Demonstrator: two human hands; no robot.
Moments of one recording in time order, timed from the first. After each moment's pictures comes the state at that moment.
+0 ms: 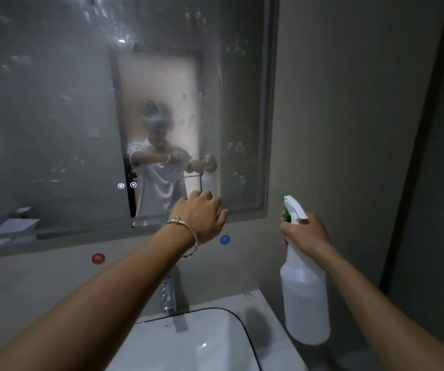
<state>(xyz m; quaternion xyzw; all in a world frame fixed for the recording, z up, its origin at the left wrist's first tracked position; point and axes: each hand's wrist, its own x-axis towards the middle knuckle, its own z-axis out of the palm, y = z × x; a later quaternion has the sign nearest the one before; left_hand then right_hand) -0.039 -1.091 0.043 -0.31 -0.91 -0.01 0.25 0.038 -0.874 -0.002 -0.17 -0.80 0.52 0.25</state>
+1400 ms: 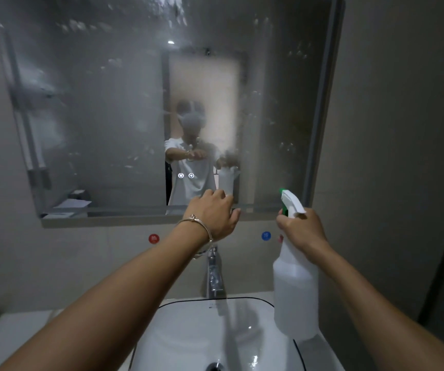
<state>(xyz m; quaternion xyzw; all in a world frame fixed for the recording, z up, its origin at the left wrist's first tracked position) -0.017 -1.202 0.037 -0.26 -0.93 -0.02 0.26 0.018 -1.005 0.002 -0.09 -0.79 0.55 0.27</state>
